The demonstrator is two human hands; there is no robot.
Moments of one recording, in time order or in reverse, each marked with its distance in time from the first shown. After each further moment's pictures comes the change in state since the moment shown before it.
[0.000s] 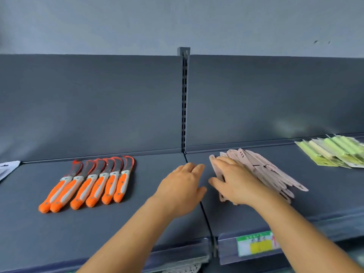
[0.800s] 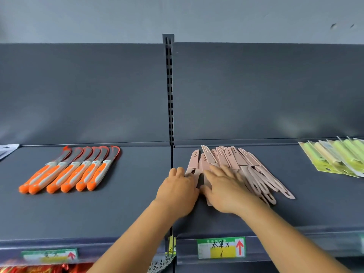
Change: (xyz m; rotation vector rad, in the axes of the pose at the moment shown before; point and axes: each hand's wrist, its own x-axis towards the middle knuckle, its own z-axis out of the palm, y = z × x) left_hand 0.040 0.051 0.051 0.102 -0.127 -0.326; right_hand 0.009 0.060 0.017 -0.142 -0.188 -0.079
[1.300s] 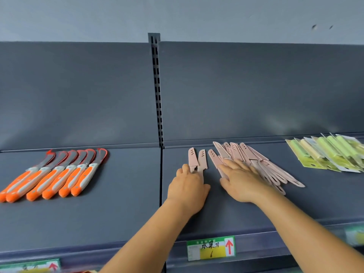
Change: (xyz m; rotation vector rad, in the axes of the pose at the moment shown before) left_hand 0.016 0.045 0.001 -0.081 0.026 -0.026; right_hand 0.006 0.065 -0.008 -0.048 0.025 0.105
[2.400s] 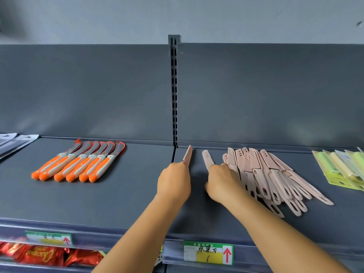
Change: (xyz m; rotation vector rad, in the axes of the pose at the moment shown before) left_hand 0.001 -0.020 -0.014 0.006 0.213 -0.317; right_hand 0.009 -0.064 -0.009 0.093 0.076 0.002
